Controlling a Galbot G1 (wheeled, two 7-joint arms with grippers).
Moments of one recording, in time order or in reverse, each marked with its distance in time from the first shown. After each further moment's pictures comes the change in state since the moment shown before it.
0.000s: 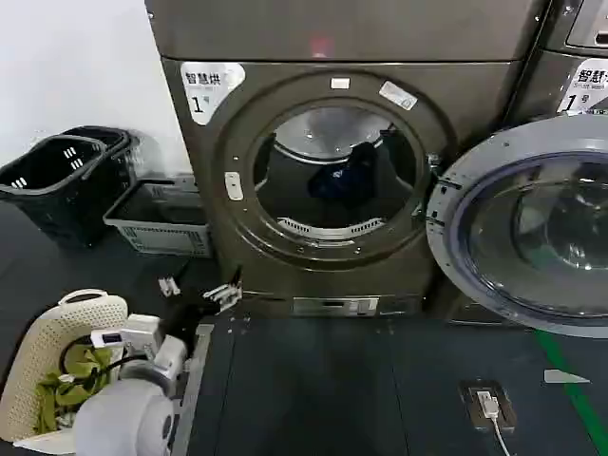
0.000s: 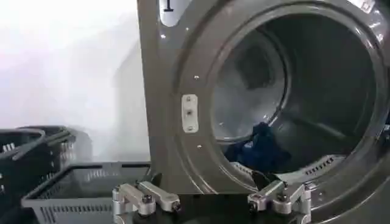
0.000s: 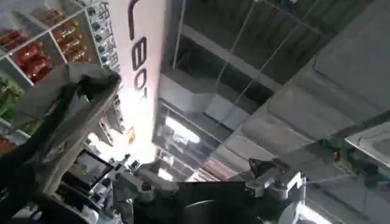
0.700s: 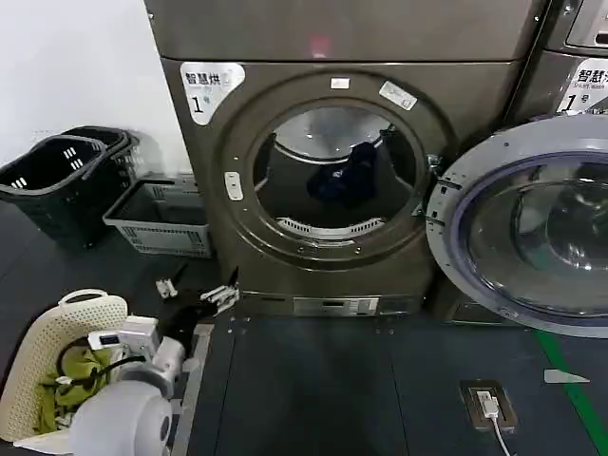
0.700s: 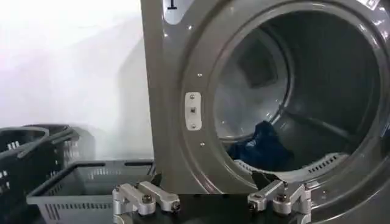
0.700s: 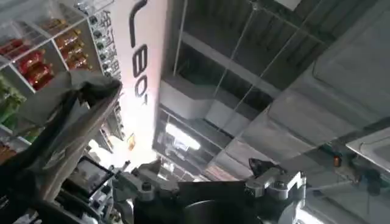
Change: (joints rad) left arm 0.006 0.000 -0.007 -0.001 0.003 0.000 -0.001; right arm 0.006 0.009 0.001 -0.009 0.008 0.041 0.019
